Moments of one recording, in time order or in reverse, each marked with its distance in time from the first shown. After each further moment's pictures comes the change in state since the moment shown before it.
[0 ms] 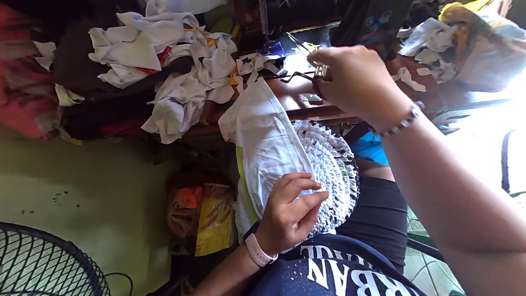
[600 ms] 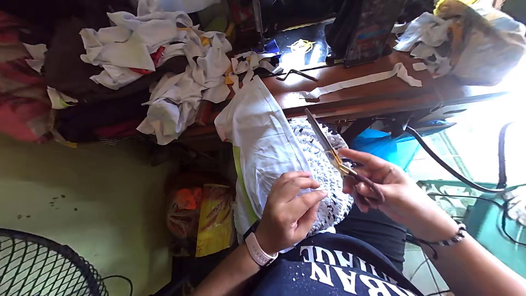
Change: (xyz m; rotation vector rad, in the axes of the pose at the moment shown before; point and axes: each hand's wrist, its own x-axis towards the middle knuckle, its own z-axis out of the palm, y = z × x) left_hand -0.001 -0.001 0.003 -0.016 0.008 0.019; right_hand -0.198 0.050 0.067 1.539 -0.257 0.199
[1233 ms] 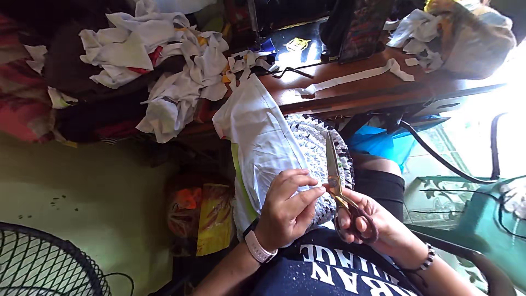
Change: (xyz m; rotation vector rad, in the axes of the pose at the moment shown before) left_hand -0.006 0.006 0.002 0.013 -0.004 0.003; right_hand -0.043 0.053 0.024 0.525 -0.242 0.082
